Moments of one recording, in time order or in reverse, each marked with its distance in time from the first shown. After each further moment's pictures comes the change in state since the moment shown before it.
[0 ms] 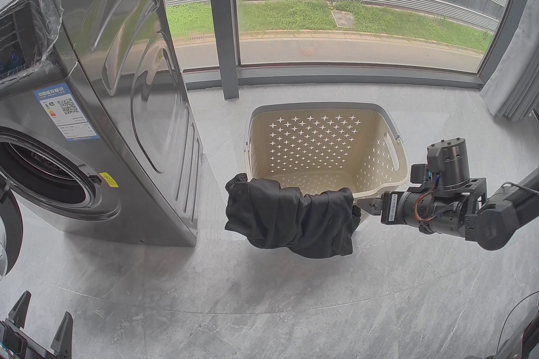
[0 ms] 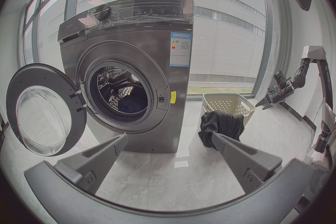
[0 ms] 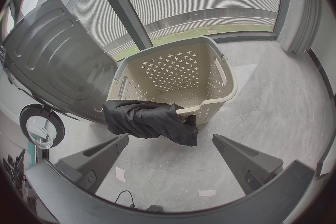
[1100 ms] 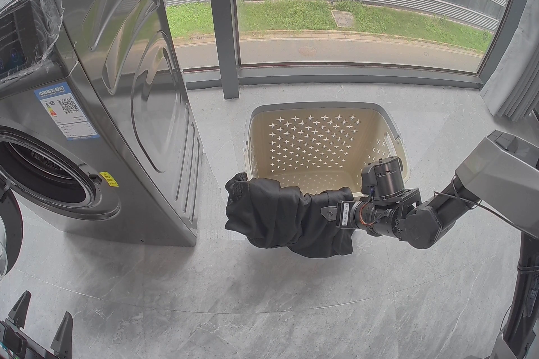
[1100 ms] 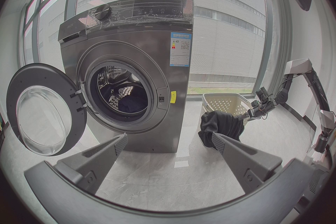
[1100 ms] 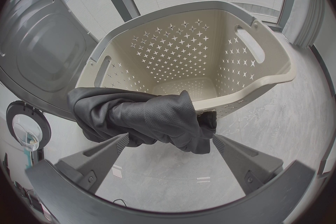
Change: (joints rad) left arm 0.000 0.000 0.000 0.000 0.000 0.000; right arm 0.028 0.401 -0.268 -0.067 -0.036 0.016
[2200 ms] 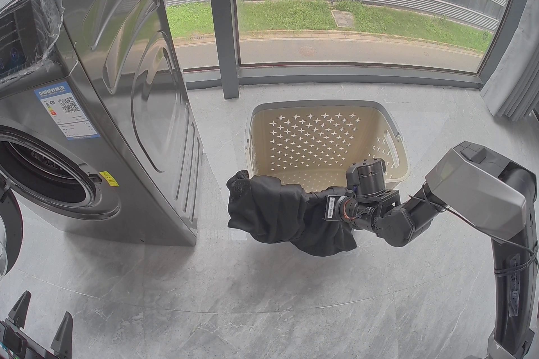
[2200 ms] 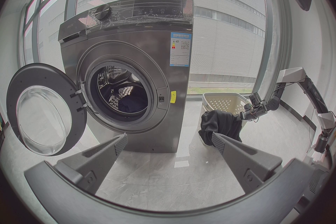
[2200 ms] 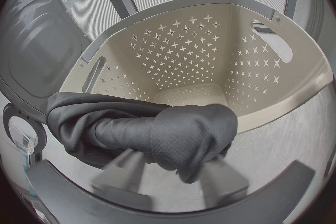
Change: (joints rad) left arm 0.000 0.000 0.000 0.000 0.000 0.000; right arm -0.011 0.178 -0.181 -0.083 -0.002 -0.017
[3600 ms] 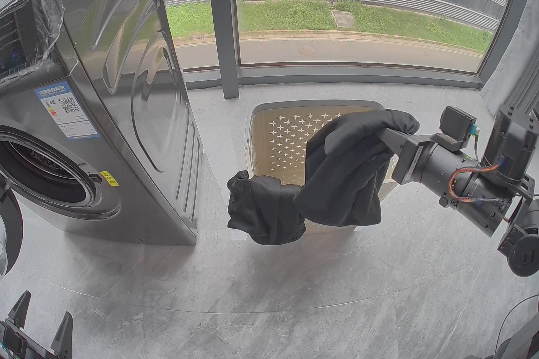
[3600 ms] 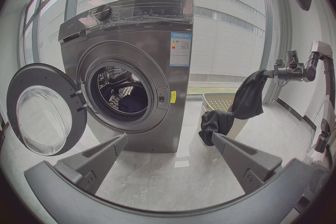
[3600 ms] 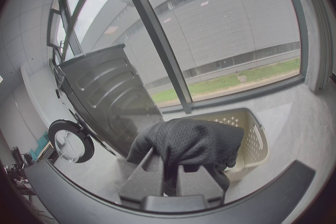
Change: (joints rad) left arm 0.001 0.000 0.000 0.000 0.000 0.002; right arm 0.150 -0.797 0.553 -0.349 0.047 -0.135
